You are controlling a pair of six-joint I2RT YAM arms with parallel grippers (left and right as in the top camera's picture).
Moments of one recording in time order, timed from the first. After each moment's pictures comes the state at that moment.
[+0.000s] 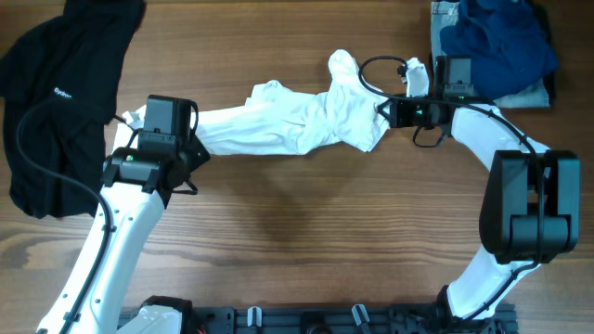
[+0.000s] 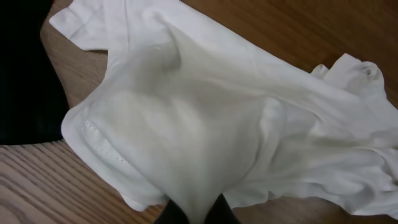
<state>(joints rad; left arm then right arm) -0.16 1.29 1.02 -0.84 -0.22 -0.72 0.00 1.94 1.17 -0.28 -0.52 -0.04</state>
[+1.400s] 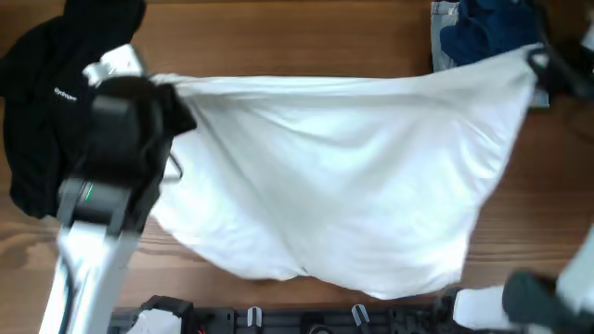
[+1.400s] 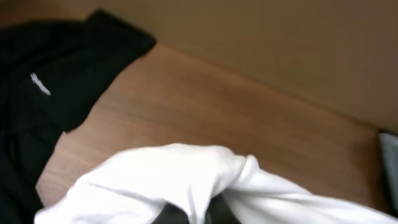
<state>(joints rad) -0.21 1.15 1.27 -0.71 -0.29 -0.48 -0.29 1.62 2.13 -1.42 -0.40 -0.05</state>
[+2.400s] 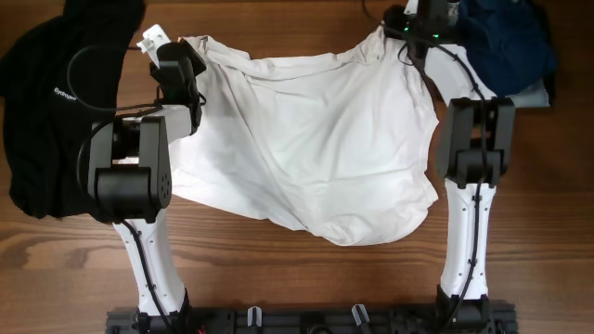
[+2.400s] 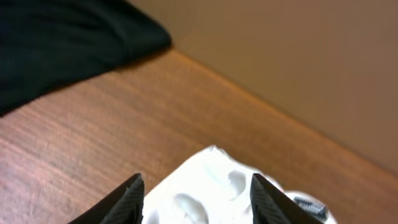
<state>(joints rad) -0.02 2.26 1.29 0.58 -0.29 -0.47 0.01 2.62 2.13 -0.13 -0.17 0.24</state>
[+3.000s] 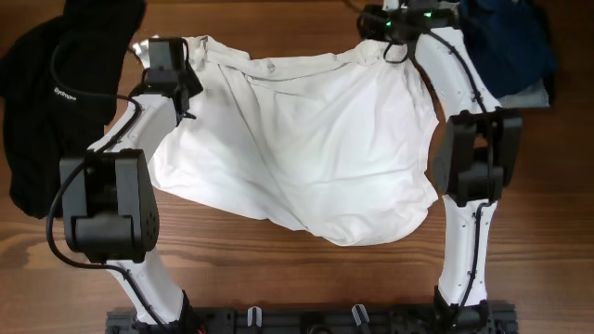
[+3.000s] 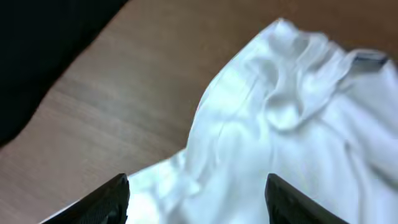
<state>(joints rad) -0.02 1.98 1.30 -0.22 -0.30 -0.42 0.14 2.40 2.12 -0.58 -0.18 0.22</state>
